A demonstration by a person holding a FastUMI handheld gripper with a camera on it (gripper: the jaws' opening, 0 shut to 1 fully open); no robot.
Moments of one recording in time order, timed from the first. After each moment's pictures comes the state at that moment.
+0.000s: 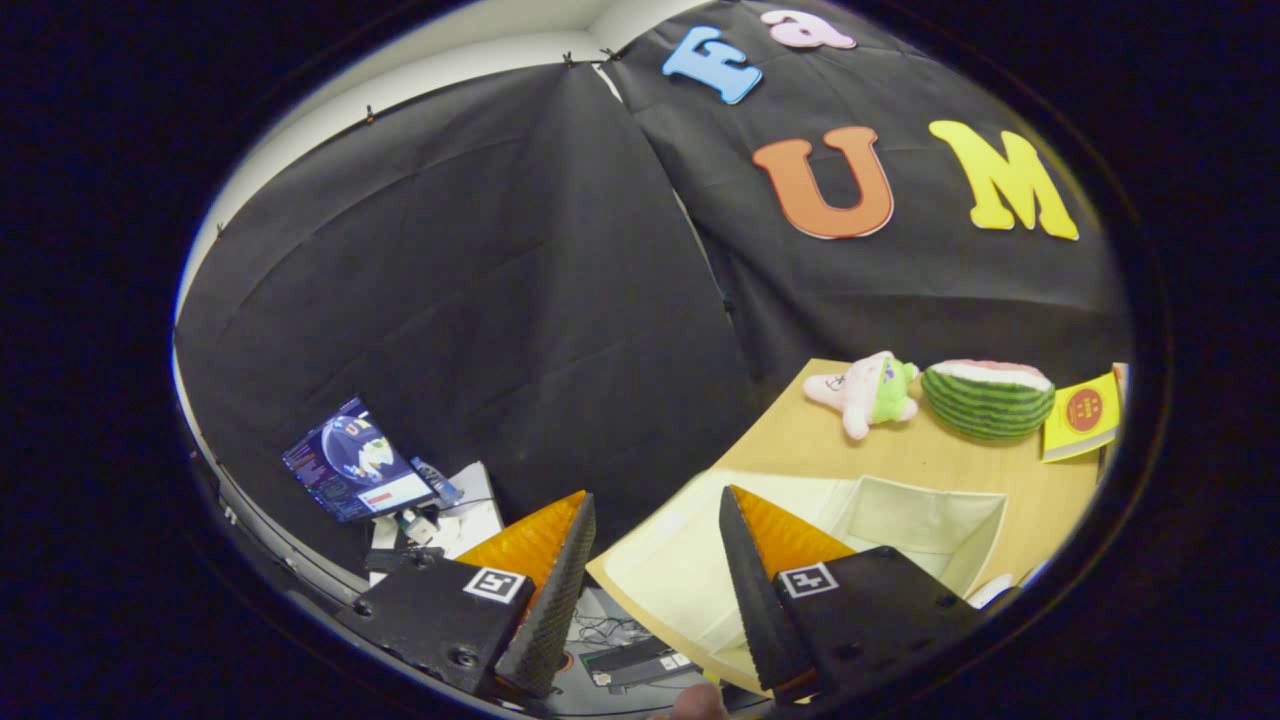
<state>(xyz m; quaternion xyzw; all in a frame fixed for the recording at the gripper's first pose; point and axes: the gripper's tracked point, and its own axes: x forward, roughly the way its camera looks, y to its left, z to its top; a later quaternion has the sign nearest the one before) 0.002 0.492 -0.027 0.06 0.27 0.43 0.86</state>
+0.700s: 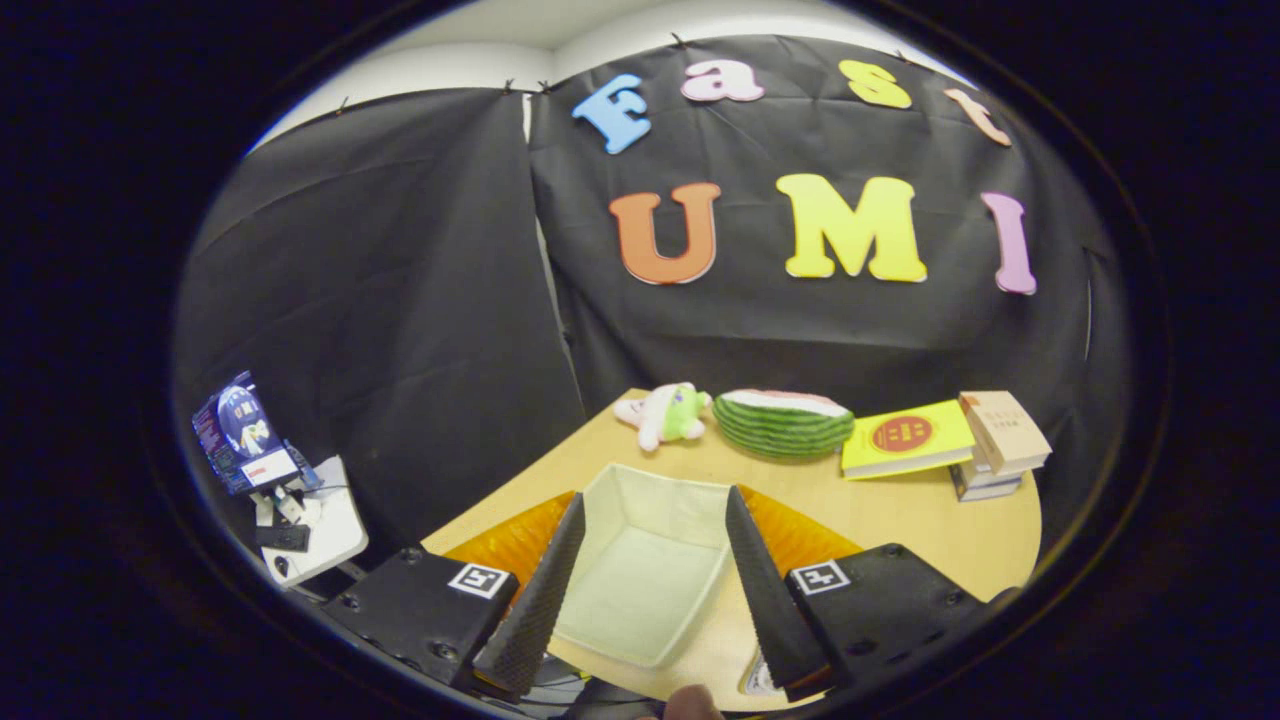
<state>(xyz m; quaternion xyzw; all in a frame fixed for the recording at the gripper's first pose) 0.031 0.263 -0.052 0.00 0.24 0.24 0.94</state>
